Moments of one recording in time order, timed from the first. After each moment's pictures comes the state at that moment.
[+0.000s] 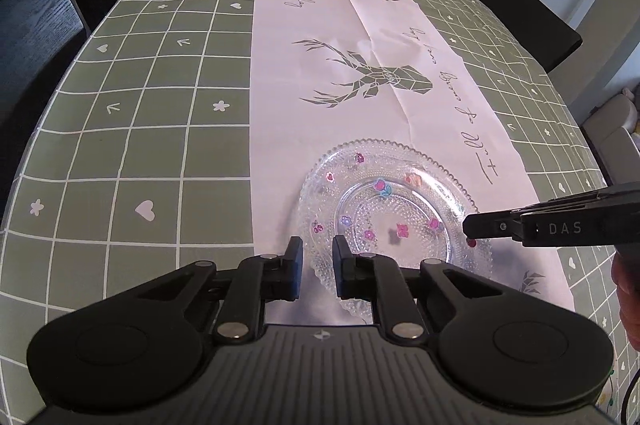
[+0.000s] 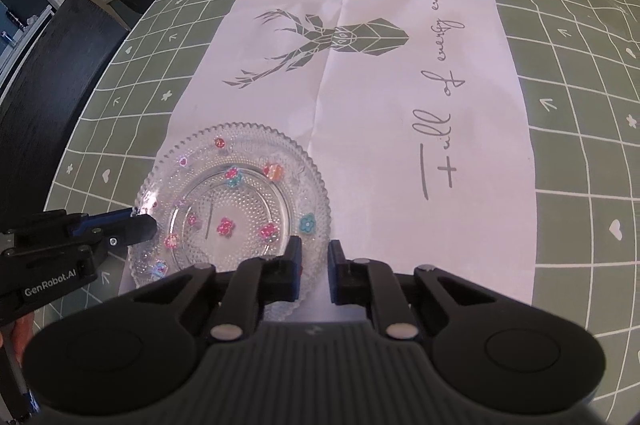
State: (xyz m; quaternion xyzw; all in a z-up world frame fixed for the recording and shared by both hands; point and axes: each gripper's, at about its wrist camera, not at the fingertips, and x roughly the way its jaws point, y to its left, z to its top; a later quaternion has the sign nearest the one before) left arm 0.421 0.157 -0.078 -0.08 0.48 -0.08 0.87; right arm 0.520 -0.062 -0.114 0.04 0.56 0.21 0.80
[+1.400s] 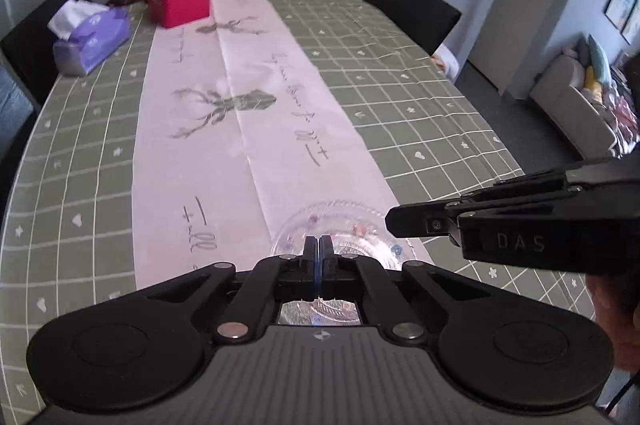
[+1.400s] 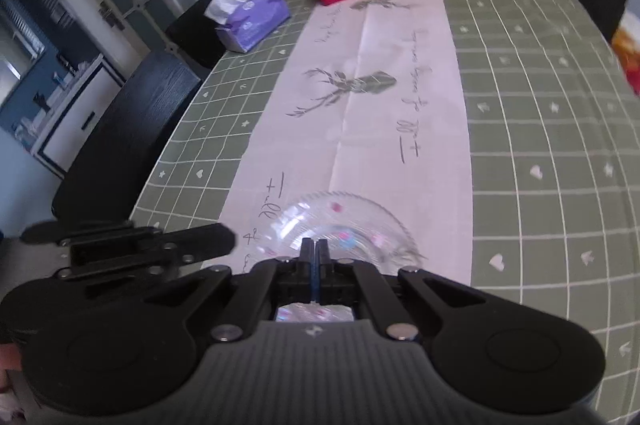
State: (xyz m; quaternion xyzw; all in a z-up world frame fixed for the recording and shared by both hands) left arm 0.341 0.038 -0.011 -0.02 0.45 -0.14 0.88; right arm 0.398 -0.126 -0.019 0.06 0.47 0.24 0.85
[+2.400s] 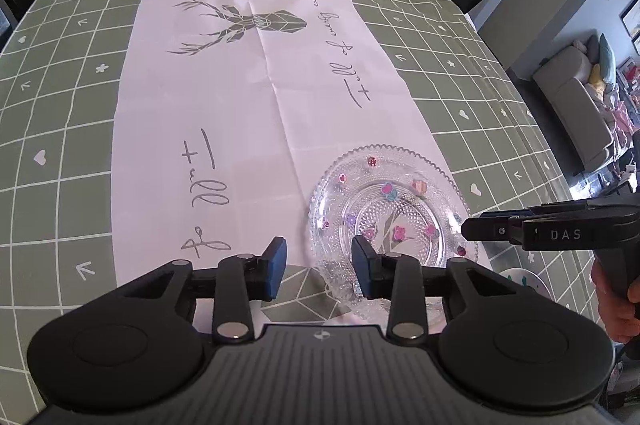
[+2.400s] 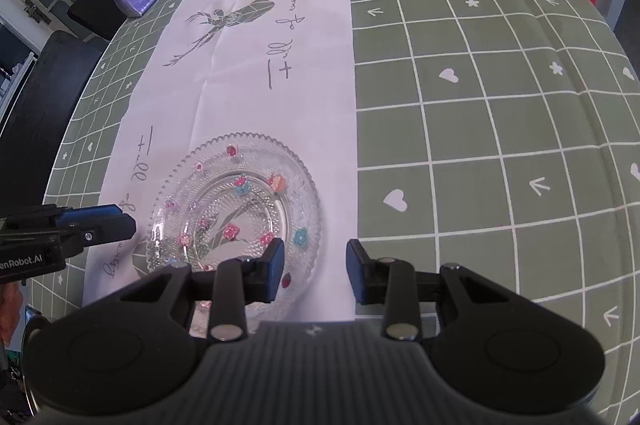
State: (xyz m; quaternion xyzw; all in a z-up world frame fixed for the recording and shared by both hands) left arm 0.379 0.075 -0.074 -0.07 0.51 -0.16 0.84; right arm 0.435 -0.194 -0.118 0.10 0.56 0.16 0.81
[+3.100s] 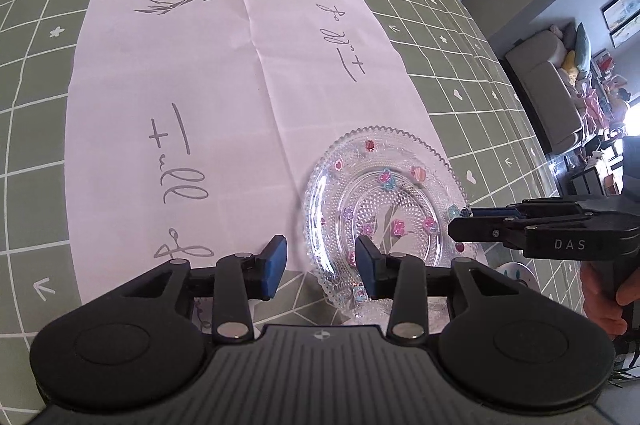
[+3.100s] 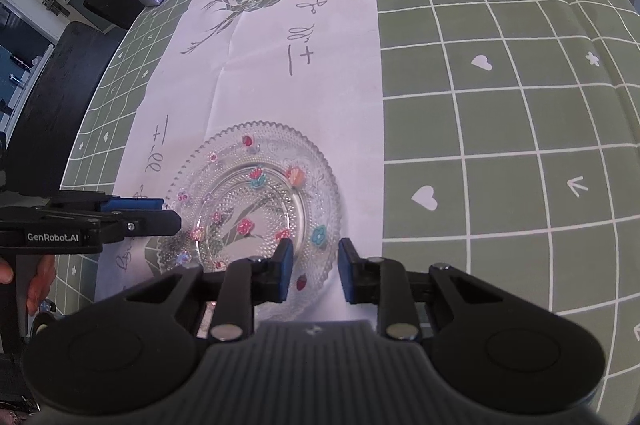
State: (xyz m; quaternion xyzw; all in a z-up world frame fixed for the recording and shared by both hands) left arm 0.411 0.081 -0.099 -0.10 0.56 -0.22 0.79; right arm 0.442 -0.189 -0.128 0.12 0.57 0.20 0.79
